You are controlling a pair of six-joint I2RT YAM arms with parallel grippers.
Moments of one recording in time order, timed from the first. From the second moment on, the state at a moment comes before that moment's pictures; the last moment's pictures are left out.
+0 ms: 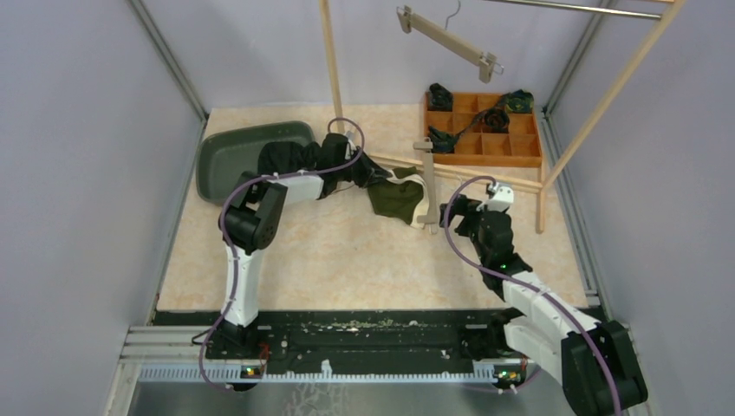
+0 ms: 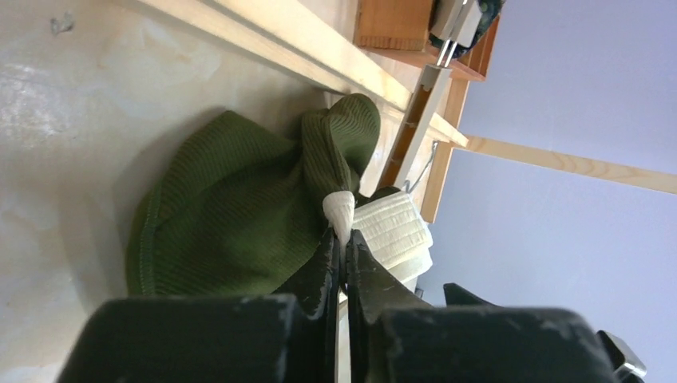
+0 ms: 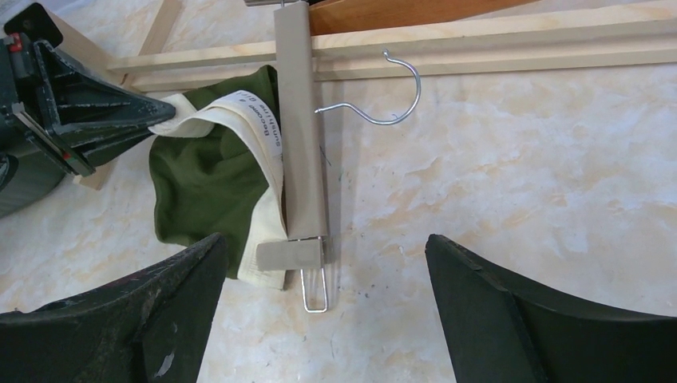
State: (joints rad) left arm -0.48 2.18 1.38 0.32 0.46 -1.12; right arm 0.31 0.92 0.27 0.38 0.18 0.44
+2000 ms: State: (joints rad) left arm -0.58 2.01 1.29 0.17 0.22 -0.84; right arm 0.28 1.17 0.38 0.64 -0.10 0.55
